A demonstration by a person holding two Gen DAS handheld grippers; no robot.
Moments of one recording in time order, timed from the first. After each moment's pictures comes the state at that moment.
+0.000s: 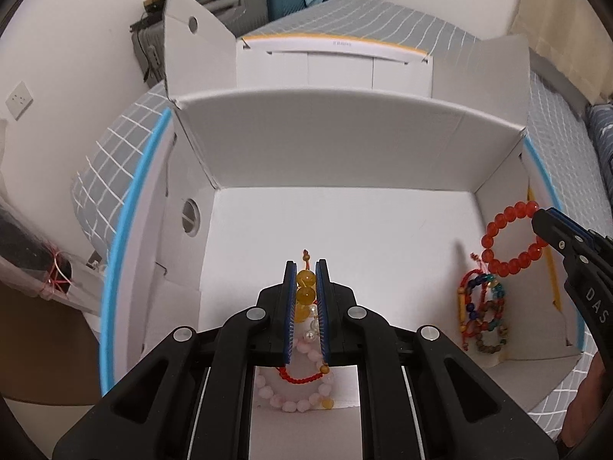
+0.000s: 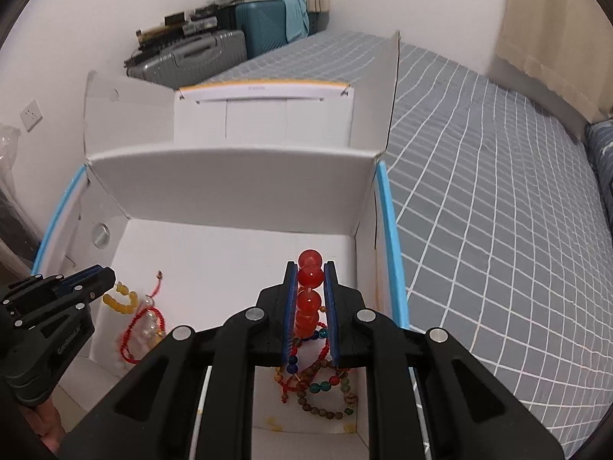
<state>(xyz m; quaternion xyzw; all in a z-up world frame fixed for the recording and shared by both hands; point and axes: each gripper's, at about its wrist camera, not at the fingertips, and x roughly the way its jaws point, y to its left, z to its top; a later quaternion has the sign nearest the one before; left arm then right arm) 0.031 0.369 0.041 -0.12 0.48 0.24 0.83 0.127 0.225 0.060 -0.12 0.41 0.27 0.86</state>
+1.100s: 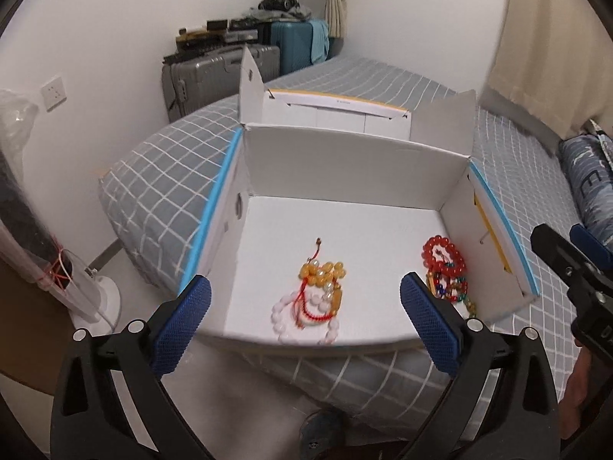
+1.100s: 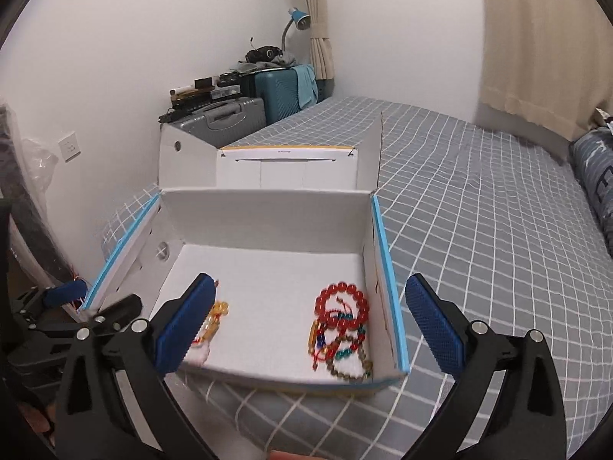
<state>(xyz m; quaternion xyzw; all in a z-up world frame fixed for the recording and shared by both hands) -0.090 0.334 0.084 -0.13 0.36 0.24 0.89 0.015 0.165 0.111 -0.07 0.30 0.30 0.91</state>
